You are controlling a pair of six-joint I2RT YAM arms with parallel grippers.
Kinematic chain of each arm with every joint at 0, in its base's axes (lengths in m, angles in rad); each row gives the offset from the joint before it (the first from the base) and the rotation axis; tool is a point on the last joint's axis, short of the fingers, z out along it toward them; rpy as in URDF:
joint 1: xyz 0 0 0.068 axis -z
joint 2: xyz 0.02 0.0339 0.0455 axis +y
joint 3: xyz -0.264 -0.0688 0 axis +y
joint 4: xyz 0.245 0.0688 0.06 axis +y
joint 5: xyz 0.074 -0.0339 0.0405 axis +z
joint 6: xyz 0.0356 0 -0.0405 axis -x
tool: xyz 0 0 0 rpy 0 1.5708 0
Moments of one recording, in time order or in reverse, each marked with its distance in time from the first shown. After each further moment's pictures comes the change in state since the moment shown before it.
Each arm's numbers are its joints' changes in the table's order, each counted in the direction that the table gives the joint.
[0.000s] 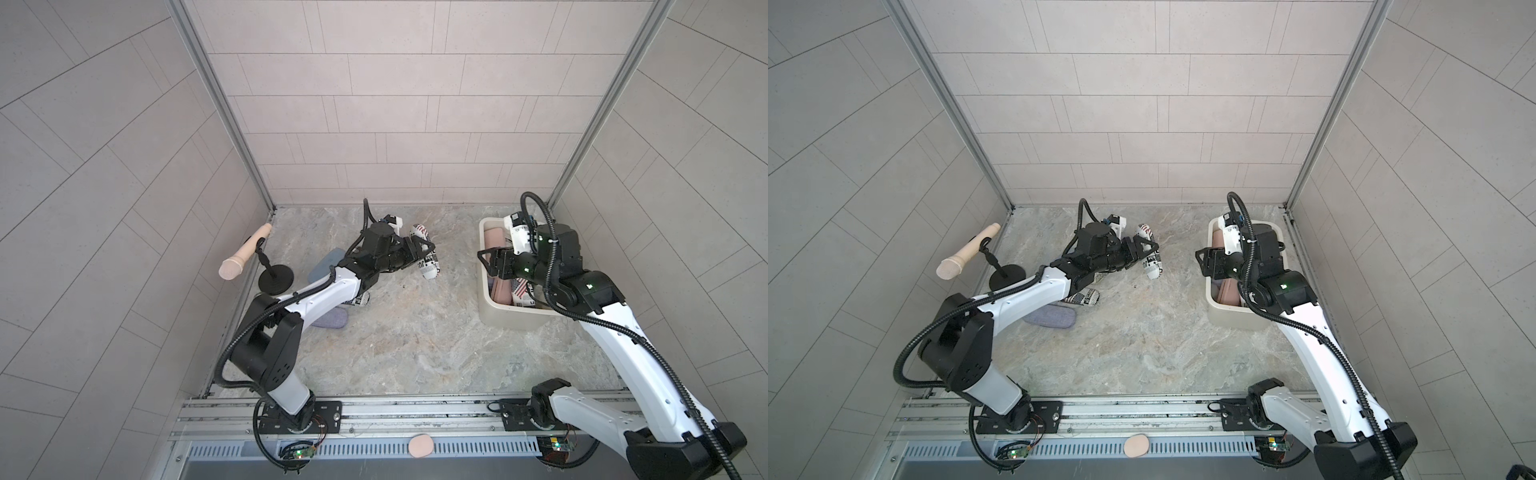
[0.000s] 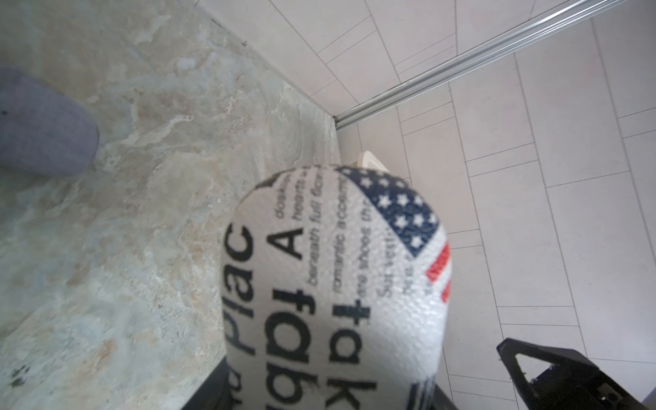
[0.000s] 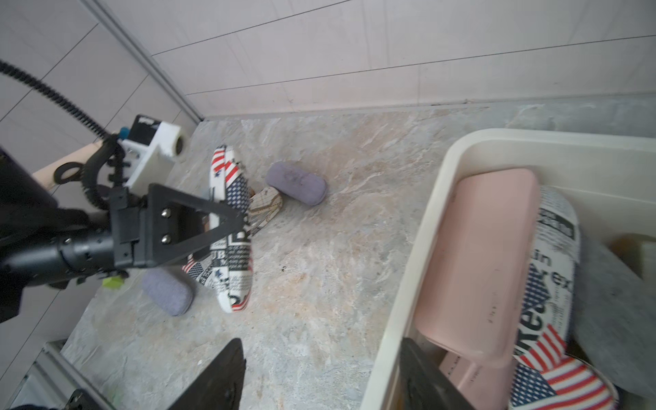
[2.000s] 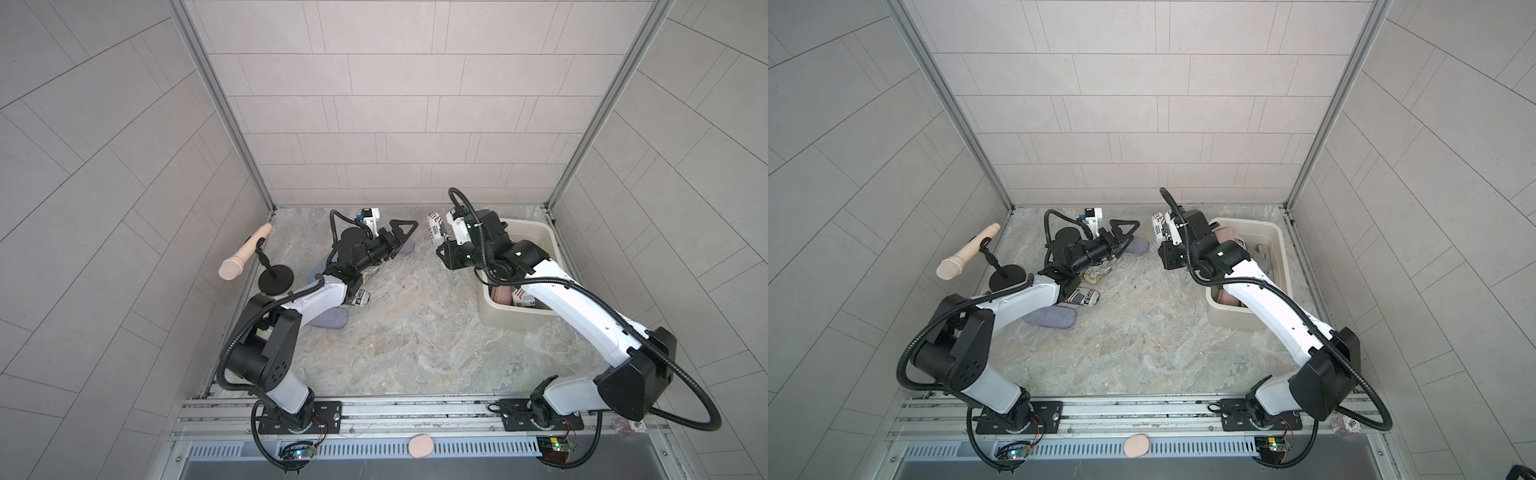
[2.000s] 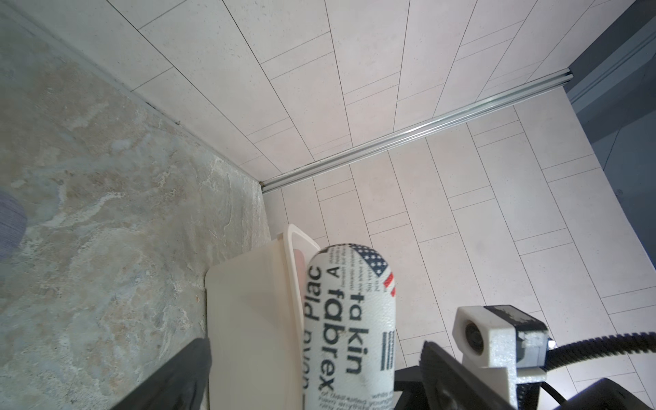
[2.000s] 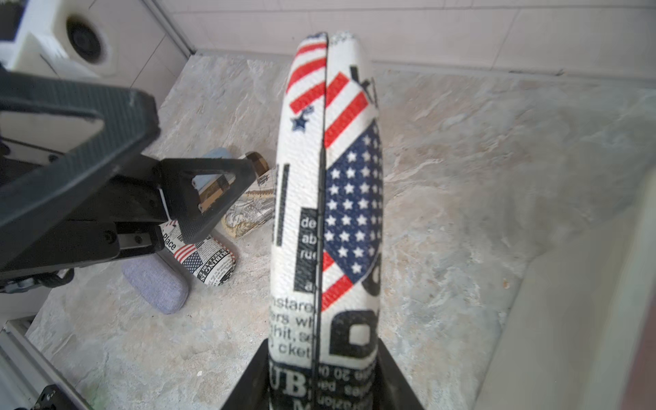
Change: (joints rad) left arm -0.120 -0.044 0.185 -0.492 -0.059 0.229; right arm -0.244 0.347 -0.206 -0.017 -0.223 -0.063
